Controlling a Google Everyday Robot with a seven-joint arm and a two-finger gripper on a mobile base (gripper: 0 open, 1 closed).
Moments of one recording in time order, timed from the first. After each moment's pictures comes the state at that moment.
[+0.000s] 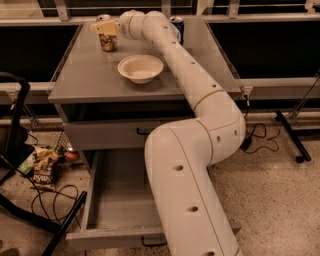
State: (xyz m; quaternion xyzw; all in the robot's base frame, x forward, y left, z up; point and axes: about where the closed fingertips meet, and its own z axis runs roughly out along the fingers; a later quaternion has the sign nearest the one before) arm 0.973 0.150 0.944 -0.28 0.68 0.23 0.64
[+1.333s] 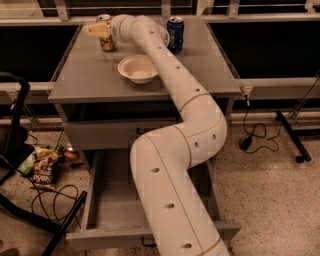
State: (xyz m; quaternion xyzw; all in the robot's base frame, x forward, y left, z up) arm 0.988 0.182 0.926 -0.26 0.69 0.25 0.63
